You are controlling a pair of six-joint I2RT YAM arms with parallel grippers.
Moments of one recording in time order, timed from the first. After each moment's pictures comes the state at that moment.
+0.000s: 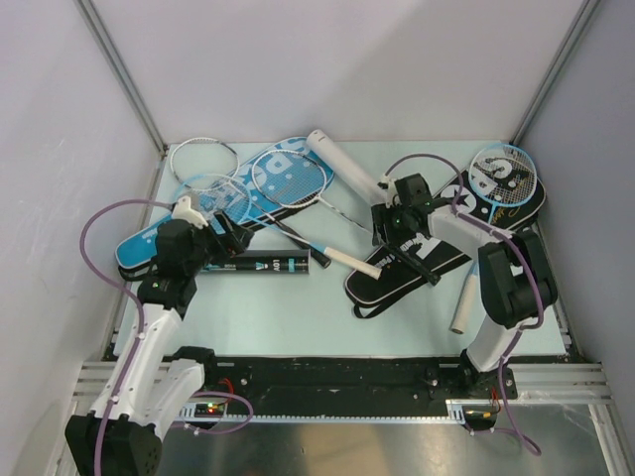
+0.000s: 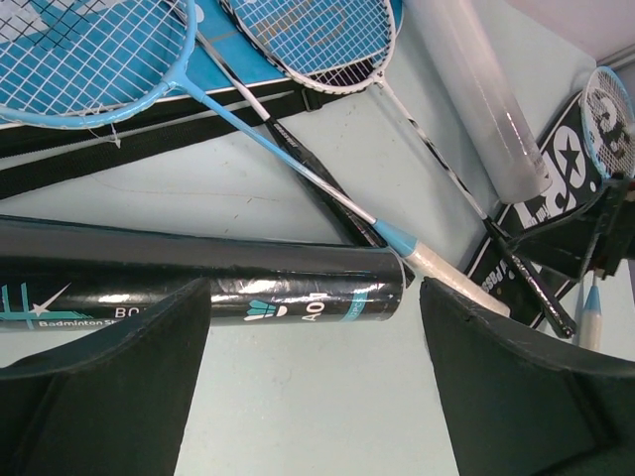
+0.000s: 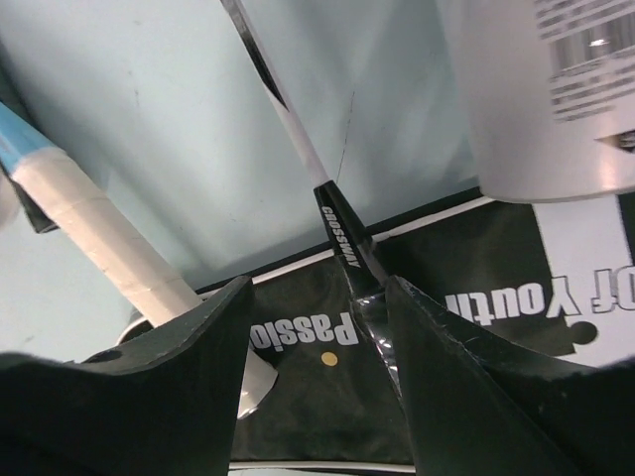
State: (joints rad) left arm -0.09 0.80 0.66 -0.30 0.19 -0.52; right arm 0.36 1.72 1.16 -0.39 -0.22 0.13
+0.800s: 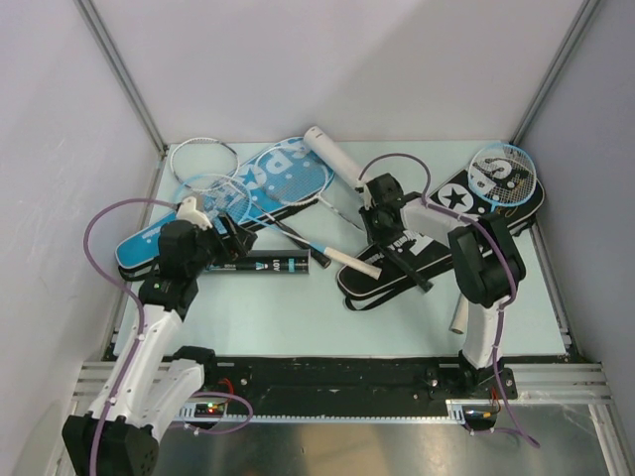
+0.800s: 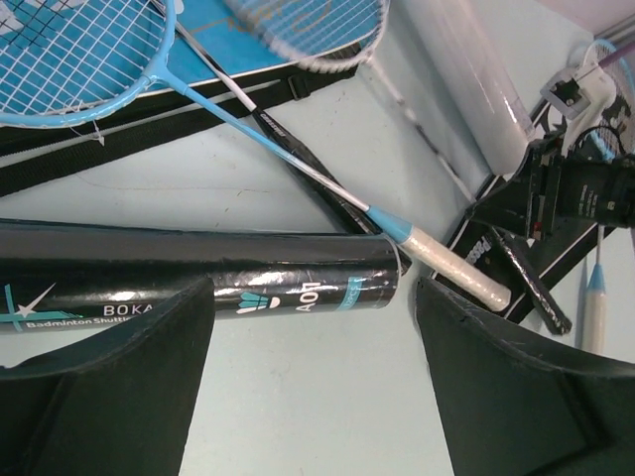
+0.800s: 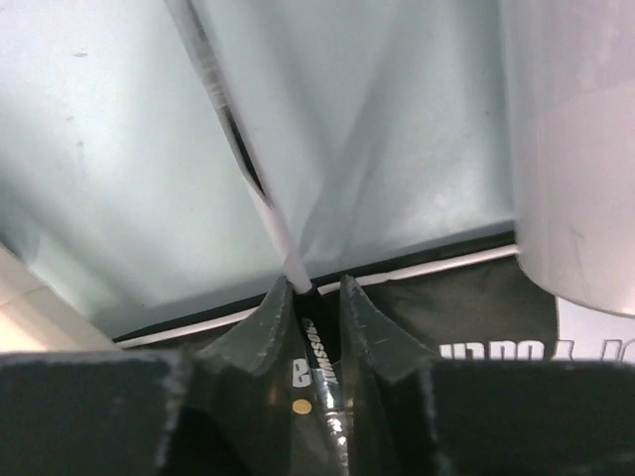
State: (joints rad) left arm -0.12 0.79 0.66 -0.31 0.19 -0.50; right arm 0.48 1.95 1.32 -0.43 -0.04 0.07
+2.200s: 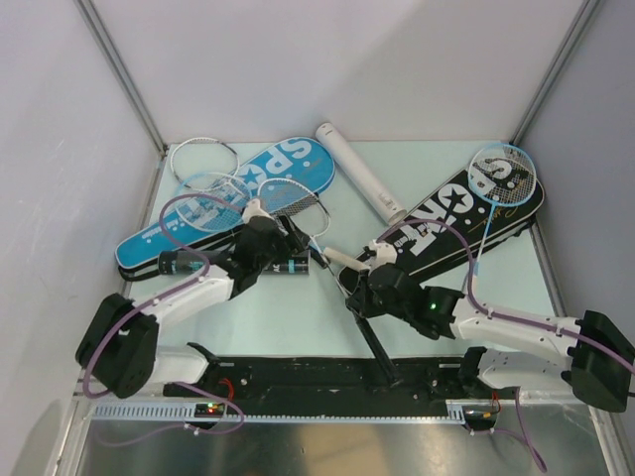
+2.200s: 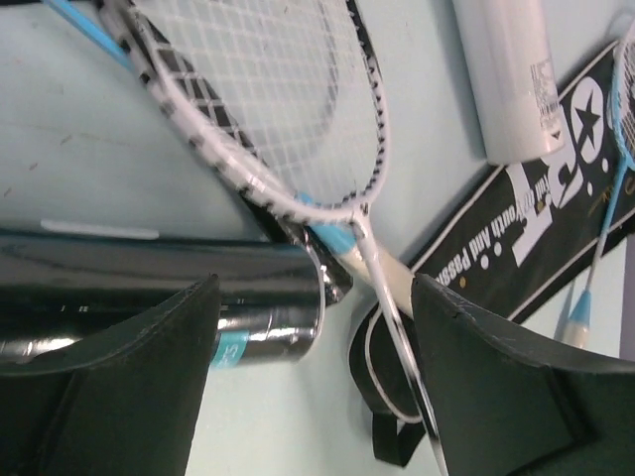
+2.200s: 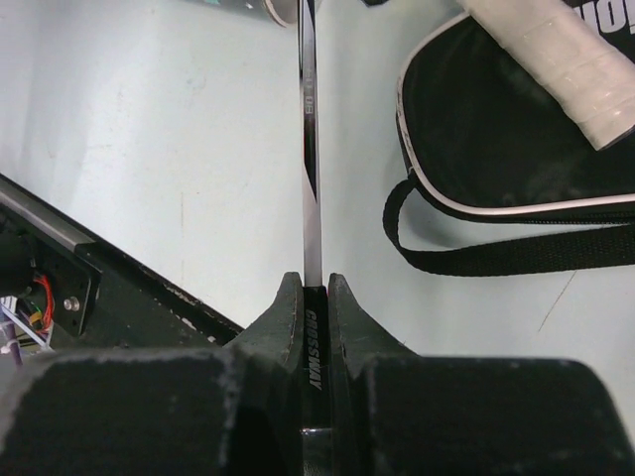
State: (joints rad) left arm -0.58 1.26 0.65 0.04 -0.16 -0.87; right arm 1.05 1.12 0.65 -0.22 0.21 0.76
